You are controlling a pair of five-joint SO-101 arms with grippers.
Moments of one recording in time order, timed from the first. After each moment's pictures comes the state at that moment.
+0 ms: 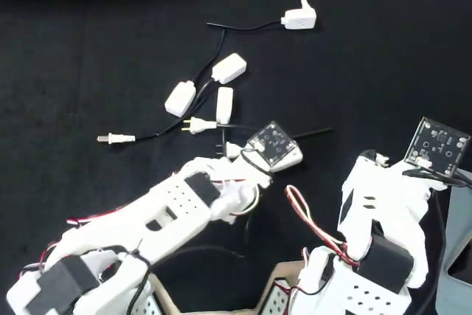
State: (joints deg) left arm 42.5 -21.0 51.6 37.2 -4.1; right arm 27.2 -81.3 54.8 74.1 -0.6
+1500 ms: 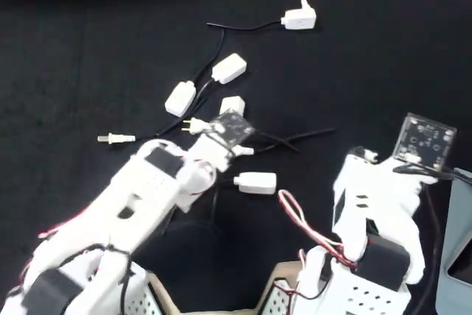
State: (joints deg) left arm 26.8 -27.1 49.6 59.2 -17.2; right arm 21.0 -81.3 54.9 74.1 -0.4
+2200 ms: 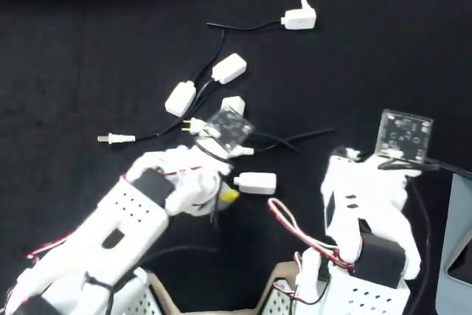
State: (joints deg) left arm 30.8 -40.7 56.0 51.3 -10.2; right arm 16.8 -81.3 54.9 75.4 0.0
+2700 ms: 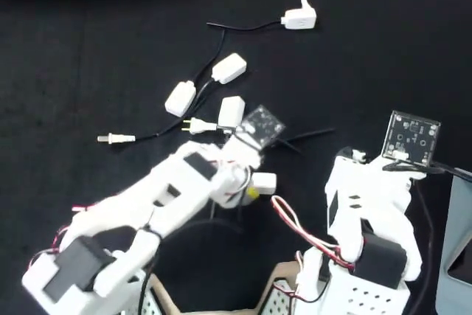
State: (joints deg) left arm 35.4 -11.7 45.5 38.9 -7.3; right arm 18.1 -81.3 55.4 75.5 0.0
